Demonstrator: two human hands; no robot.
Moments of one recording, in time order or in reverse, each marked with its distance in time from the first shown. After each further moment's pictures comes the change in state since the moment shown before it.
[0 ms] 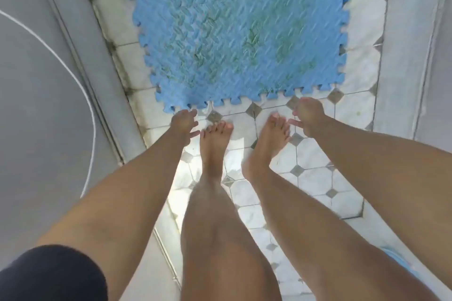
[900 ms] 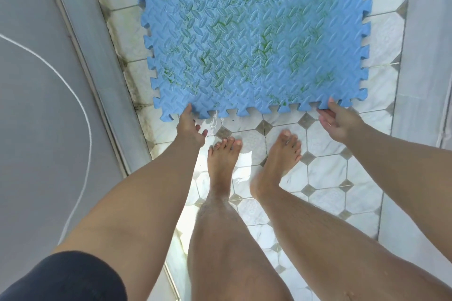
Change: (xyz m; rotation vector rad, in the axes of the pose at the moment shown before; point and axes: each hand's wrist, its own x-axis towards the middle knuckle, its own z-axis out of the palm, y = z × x) left_hand 0.030 0.036 0.015 -0.528 0.084 -0.101; right_hand 0.147 0.004 -0.051 0.439 -0.004 0.113
